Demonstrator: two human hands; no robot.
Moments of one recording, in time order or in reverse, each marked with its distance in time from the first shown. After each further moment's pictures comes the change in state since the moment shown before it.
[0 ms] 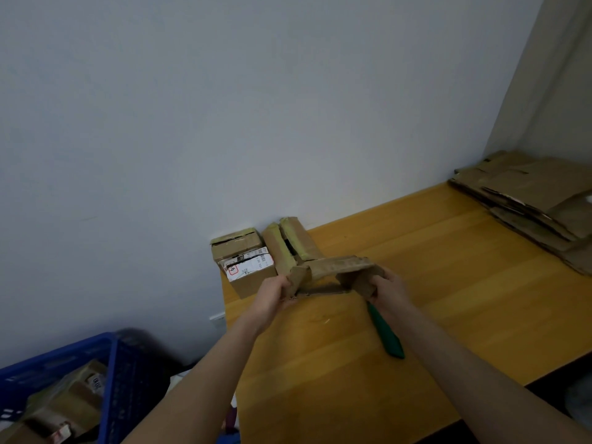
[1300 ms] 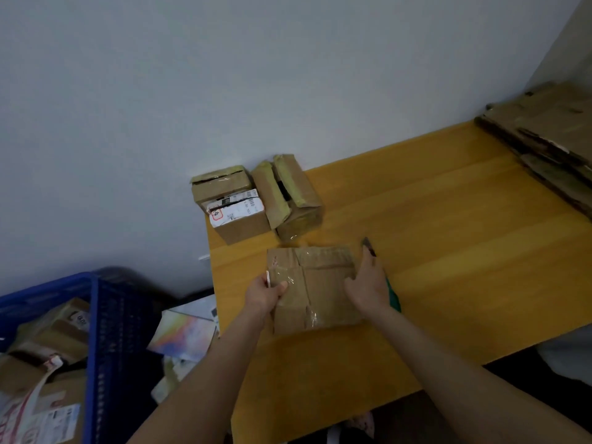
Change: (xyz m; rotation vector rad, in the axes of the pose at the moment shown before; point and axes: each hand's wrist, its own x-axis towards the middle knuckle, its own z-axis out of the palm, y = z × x) left_hand 0.037 -0.116 -0.001 0.149 0.302 -0.296; right_hand 0.024 0.089 0.005 -1.119 0.027 -0.099
